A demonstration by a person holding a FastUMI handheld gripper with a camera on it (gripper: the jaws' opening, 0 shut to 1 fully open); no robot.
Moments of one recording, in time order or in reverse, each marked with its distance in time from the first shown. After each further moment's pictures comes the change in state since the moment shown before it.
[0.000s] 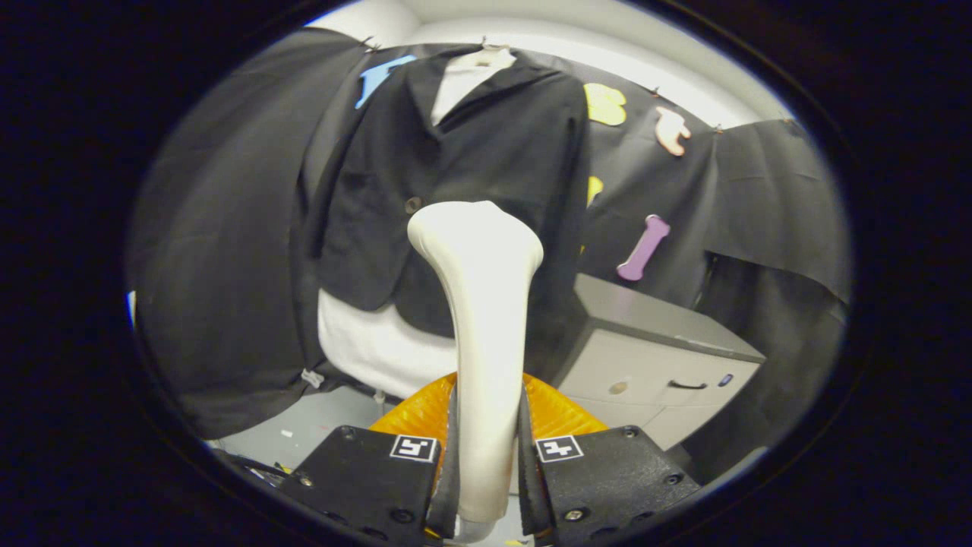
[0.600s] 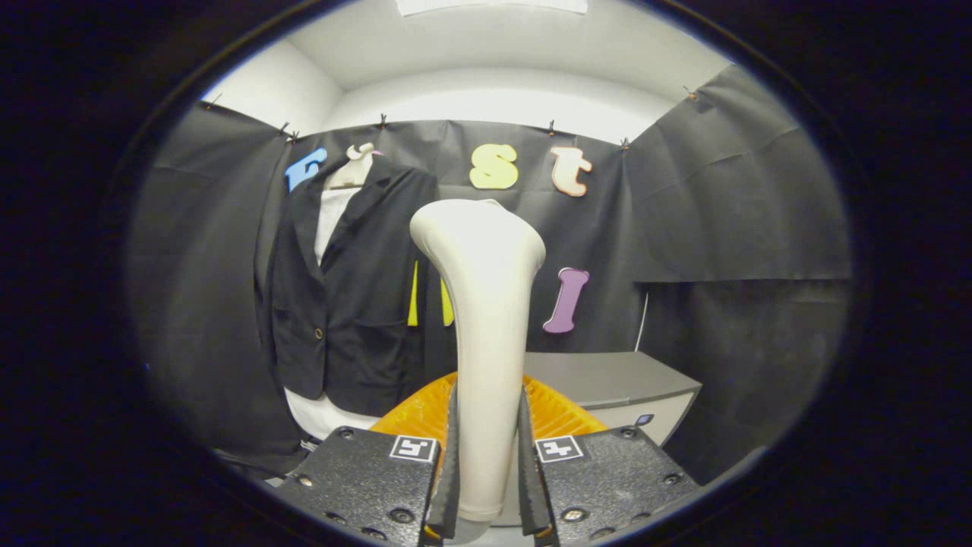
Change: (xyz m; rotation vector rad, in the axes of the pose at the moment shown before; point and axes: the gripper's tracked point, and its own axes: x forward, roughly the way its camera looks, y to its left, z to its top) arm -0.088 -0.202 0.095 0.201 -0.262 -0.039
